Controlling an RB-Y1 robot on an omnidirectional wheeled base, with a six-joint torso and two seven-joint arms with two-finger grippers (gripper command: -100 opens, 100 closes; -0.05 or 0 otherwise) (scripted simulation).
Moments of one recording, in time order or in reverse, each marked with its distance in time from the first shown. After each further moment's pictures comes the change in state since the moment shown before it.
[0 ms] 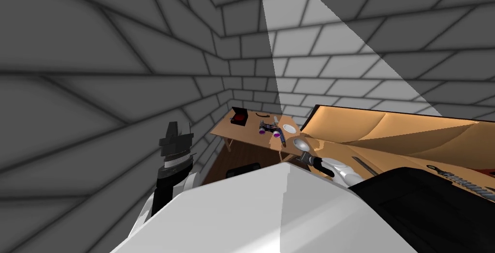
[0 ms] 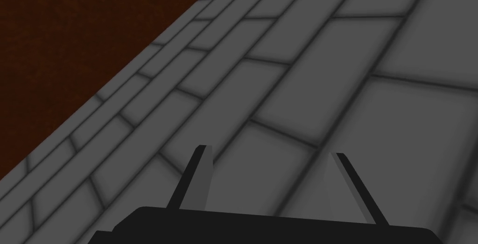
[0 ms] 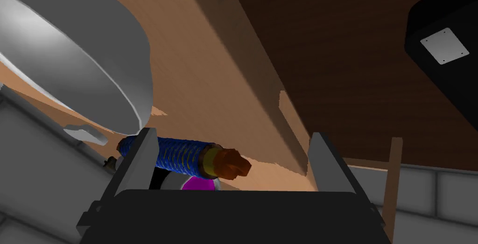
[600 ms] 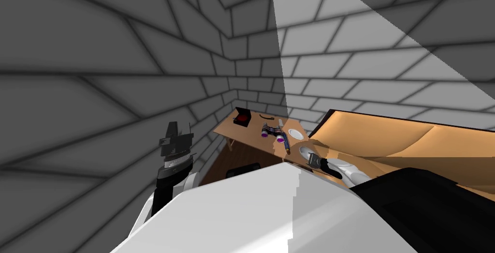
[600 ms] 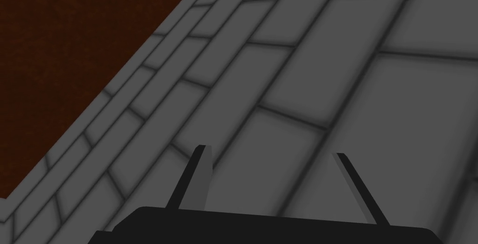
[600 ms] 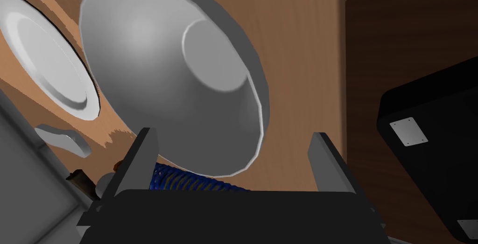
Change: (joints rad) left arm 0.000 0.000 0.000 0.000 0.000 0.000 0.000; right arm -0.041 -0.055 0.086 0.123 0.073 0.042 0.056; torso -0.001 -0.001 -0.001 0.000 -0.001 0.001
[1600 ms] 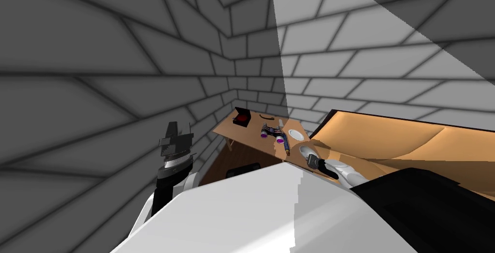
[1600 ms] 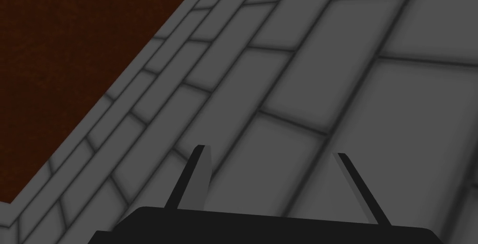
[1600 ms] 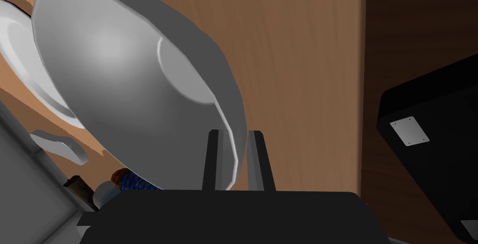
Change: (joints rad) left arm 0.000 0.000 0.000 0.000 0.000 0.000 0.000; right arm -0.014 0.040 -0.005 0.021 0.003 0.018 0.017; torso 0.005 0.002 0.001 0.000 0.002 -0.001
